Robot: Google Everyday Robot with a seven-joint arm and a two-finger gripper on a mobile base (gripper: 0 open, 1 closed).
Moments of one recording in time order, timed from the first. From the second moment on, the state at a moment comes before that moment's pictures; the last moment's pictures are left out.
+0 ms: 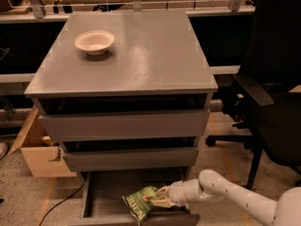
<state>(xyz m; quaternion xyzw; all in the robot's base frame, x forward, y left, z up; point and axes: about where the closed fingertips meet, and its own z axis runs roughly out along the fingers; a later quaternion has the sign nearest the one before) 0.468 -0.025 0.313 -0.51 0.68 0.43 0.31</state>
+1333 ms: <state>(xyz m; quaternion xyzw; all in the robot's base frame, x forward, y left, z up) 0.473 -0.025 0.503 -0.64 0.59 0.31 0.38</state>
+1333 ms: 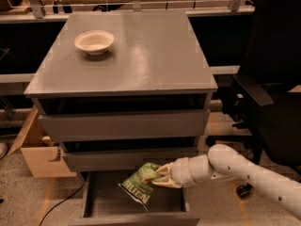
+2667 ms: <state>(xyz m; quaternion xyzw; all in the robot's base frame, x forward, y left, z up) 0.493 -0.028 0.643 -0.70 0.51 0.24 0.44</state>
